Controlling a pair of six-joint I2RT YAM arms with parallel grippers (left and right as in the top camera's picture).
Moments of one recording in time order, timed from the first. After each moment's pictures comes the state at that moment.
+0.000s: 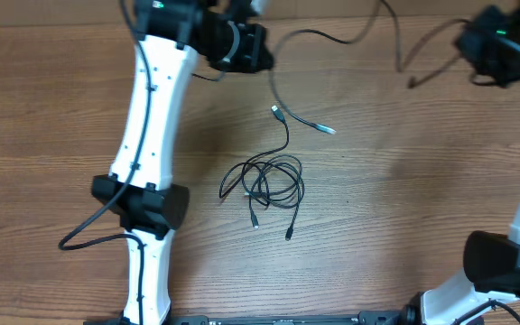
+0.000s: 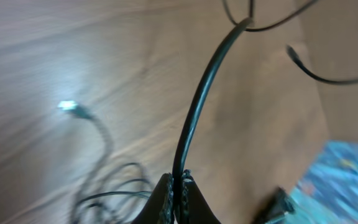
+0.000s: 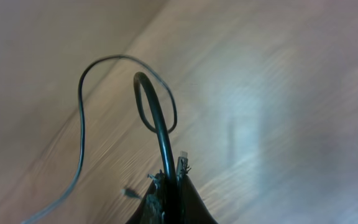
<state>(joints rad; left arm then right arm) -0.34 2.29 2.72 -1.51 0.61 -0.15 -0.19 1.81 2.24 -1.41 -0.07 0.66</state>
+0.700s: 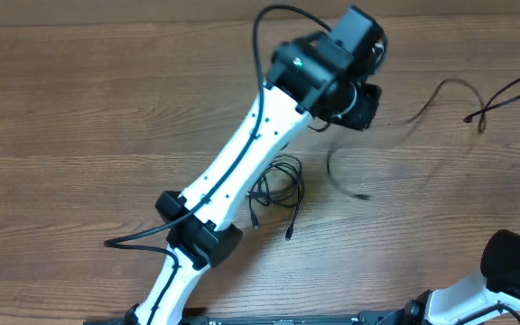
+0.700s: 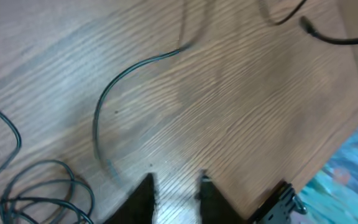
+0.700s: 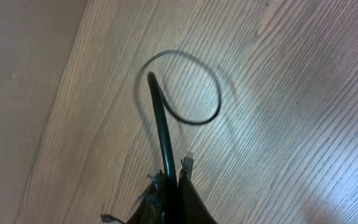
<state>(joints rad) -0.75 2.29 2.67 -1.42 0.27 -0.39 -0.43 1.81 2.24 -1.56 -0.07 0.69</state>
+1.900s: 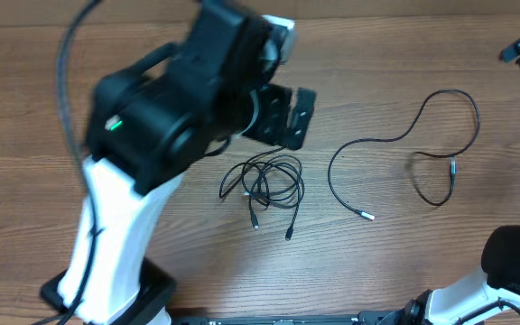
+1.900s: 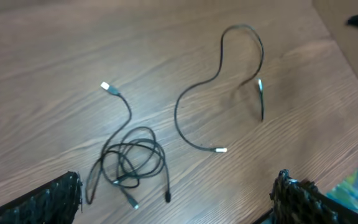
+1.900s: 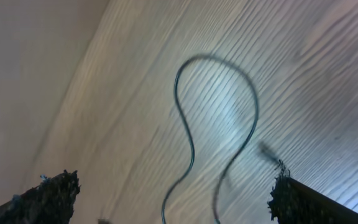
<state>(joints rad) -0.64 1.83 2.69 -1.69 0.08 -0.31 -0.43 1.83 2.07 -1.34 -0.18 0.58</state>
